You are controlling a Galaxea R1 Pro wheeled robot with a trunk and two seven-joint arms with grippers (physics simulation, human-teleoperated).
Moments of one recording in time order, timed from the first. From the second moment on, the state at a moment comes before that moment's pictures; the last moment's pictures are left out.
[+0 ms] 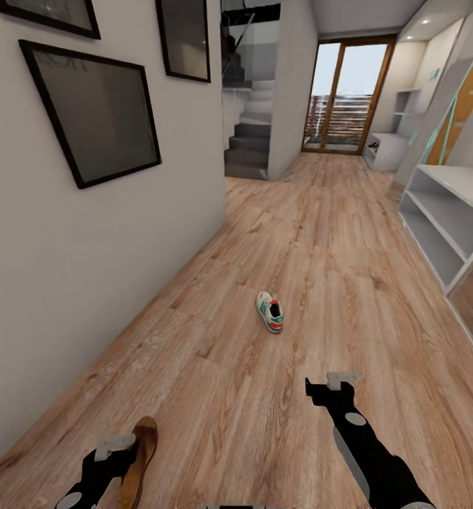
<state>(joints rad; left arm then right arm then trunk) -0.34 0.10 0.16 -0.48 0.01 -0.20 -0.08 -0.42 -0.05 0.11 -0.87 -0.08 0.12 -0.14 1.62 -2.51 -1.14</state>
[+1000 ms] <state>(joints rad) -0.34 0.09 0.16 -0.47 -0.03 -0.23 -0.08 -0.42 -0.06 0.11 -1.17 -0.07 0.35 -0.14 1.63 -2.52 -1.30</state>
